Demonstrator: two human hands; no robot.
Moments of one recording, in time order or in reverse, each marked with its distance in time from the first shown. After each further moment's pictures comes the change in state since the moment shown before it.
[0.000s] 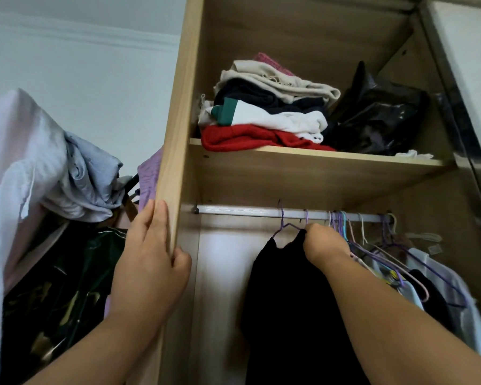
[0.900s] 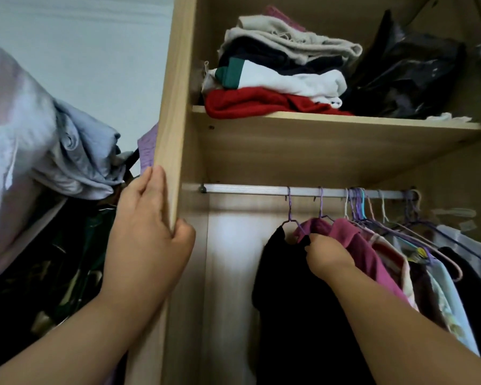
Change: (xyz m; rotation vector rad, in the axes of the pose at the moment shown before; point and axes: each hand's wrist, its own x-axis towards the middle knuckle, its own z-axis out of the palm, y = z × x) left_hand 0.002 -0.006 0.000 -0.023 0.050 0.065; right_hand -0.007 0.005 0.080 0.065 -0.100 -0.004
